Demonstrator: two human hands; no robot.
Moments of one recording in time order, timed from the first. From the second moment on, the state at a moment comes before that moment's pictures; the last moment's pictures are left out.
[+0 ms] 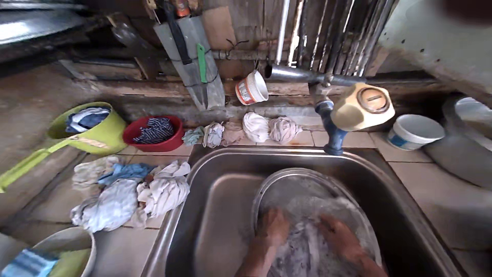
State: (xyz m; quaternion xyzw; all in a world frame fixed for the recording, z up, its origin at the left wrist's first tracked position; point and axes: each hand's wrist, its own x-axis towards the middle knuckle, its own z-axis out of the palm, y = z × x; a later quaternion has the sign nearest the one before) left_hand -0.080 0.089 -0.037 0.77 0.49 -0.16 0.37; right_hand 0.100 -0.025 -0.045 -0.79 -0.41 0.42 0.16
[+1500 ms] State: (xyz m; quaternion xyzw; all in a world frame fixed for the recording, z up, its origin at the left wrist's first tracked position) left_hand -0.123 0.149 0.026 0.78 0.33 -0.05 0.53; right_hand 0.081 0.001 -0.028 -0.77 -0.45 0.42 0.15
